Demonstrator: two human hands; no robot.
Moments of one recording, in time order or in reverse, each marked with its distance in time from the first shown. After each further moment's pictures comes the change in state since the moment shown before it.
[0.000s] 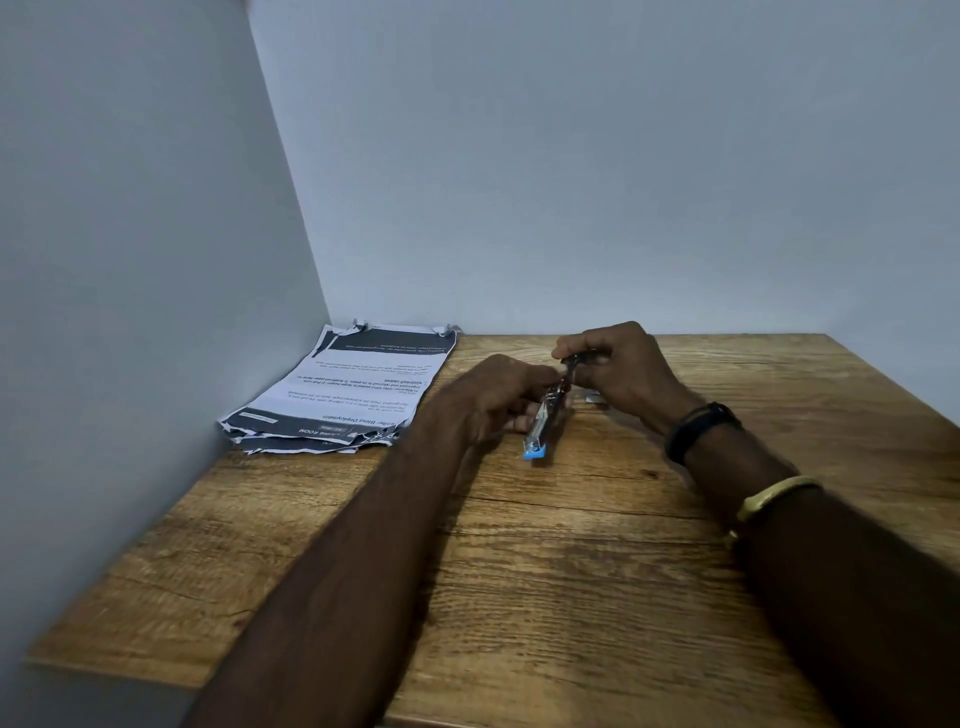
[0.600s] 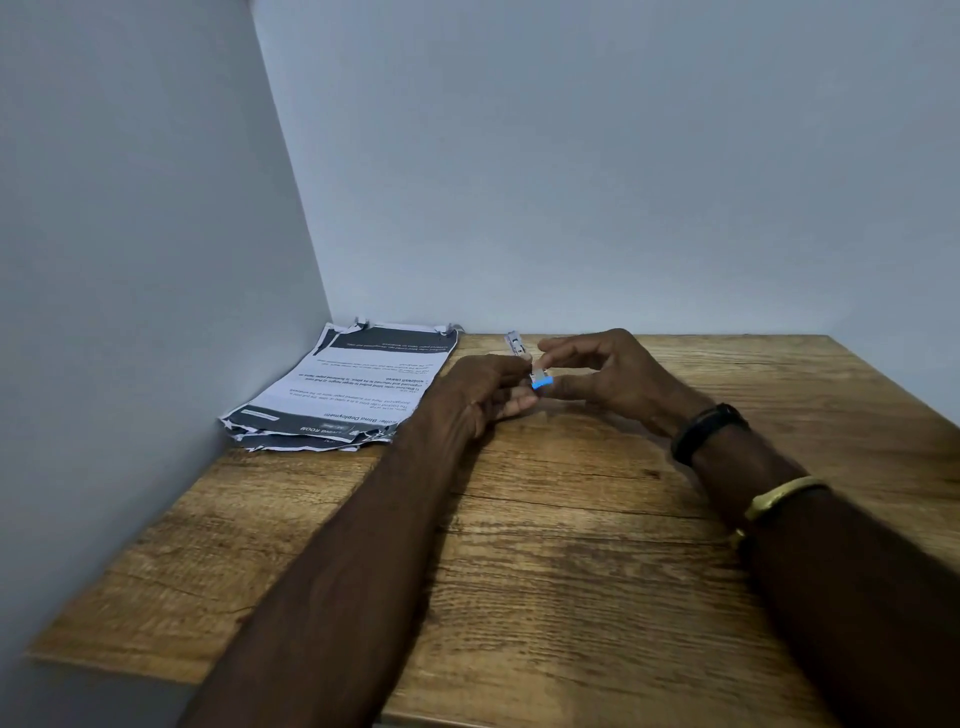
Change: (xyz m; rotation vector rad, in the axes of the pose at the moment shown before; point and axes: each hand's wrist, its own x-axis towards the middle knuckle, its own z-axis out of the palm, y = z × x) left_hand 0.019 -0.011 -0.017 -0.287 0.202 -0.017; right_hand -0.008 -0.007 -0.002 0.183 -0.259 -0.116
